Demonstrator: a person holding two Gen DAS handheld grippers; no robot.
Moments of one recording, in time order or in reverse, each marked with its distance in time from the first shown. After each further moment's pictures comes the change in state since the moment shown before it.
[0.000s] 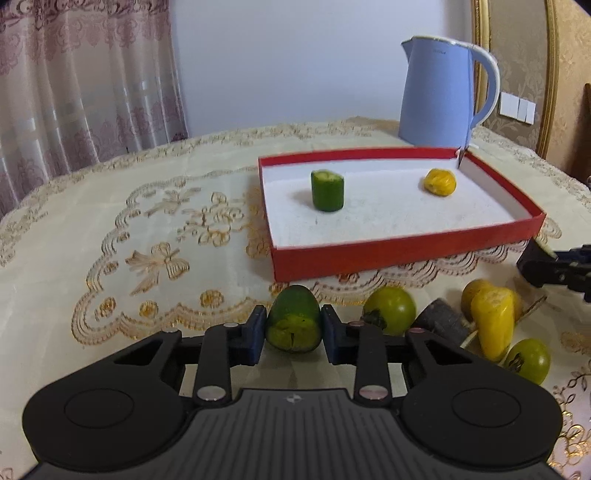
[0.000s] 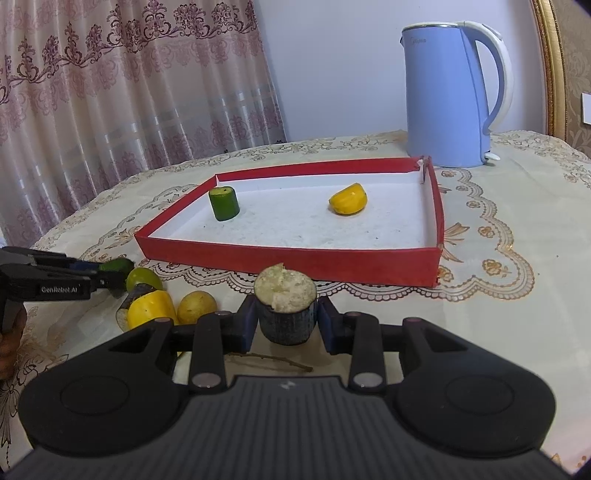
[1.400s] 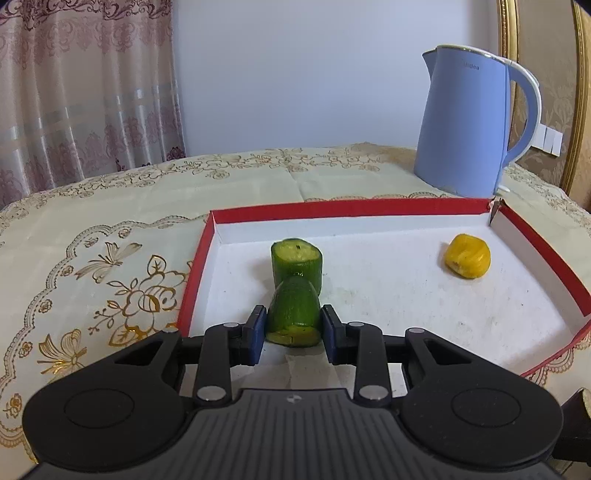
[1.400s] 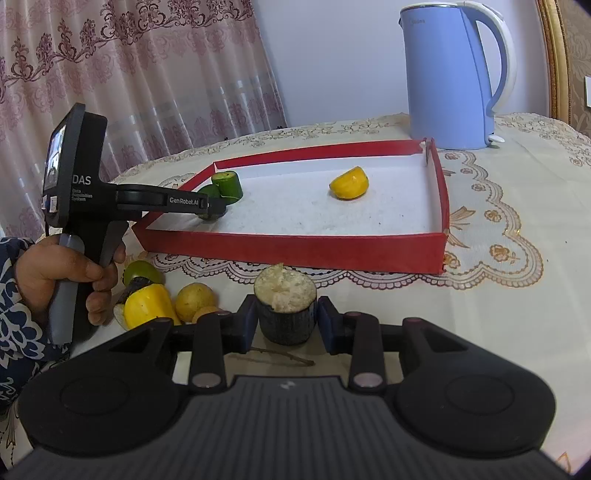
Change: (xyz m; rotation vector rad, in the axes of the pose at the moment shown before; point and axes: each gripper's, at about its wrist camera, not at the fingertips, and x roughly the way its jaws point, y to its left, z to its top) left arm 0.100 -0.035 0.063 -0.067 -0.045 0.025; right arm 0.008 -0.003 0.001 0.025 0.051 0.010
